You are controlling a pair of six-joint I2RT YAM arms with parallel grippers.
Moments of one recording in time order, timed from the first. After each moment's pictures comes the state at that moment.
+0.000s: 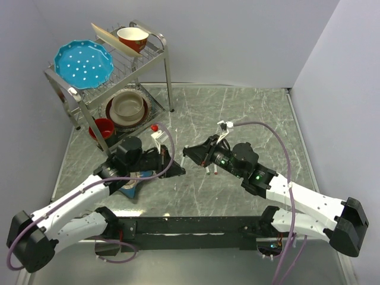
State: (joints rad) left arm -0.67 0.93 0.66 -0.01 0.63 -0.56; right arm 0.91 0.98 0.67 0.28 -0.06 0.72
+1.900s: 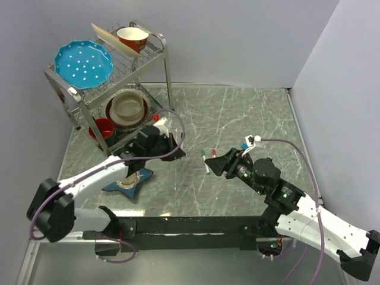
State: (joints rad) left arm -0.67 1.26 0.81 -0.06 0.22 -0.66; right arm 0.88 0.58 0.55 -0.13 0.14 0.86
